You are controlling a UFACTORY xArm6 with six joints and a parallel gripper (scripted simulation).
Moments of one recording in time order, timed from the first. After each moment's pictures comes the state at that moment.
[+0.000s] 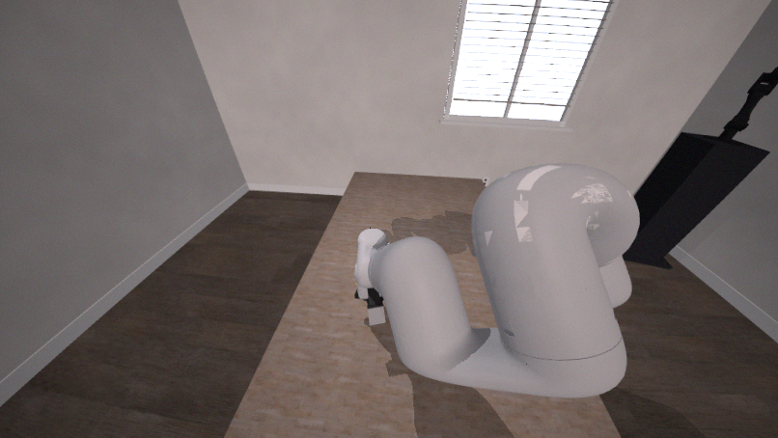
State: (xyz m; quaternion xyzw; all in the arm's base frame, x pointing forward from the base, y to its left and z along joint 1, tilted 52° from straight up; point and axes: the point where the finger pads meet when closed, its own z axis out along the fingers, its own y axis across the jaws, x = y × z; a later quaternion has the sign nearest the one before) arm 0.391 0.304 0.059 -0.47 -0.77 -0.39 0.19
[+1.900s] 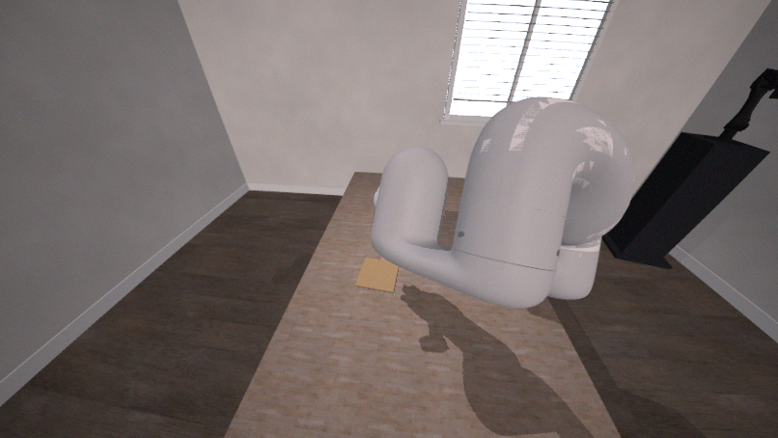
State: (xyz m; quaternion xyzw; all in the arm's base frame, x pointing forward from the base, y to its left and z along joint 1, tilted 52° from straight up) arm 0.368 0.138 0.014 -0.56 -0.70 -0.37 0.24
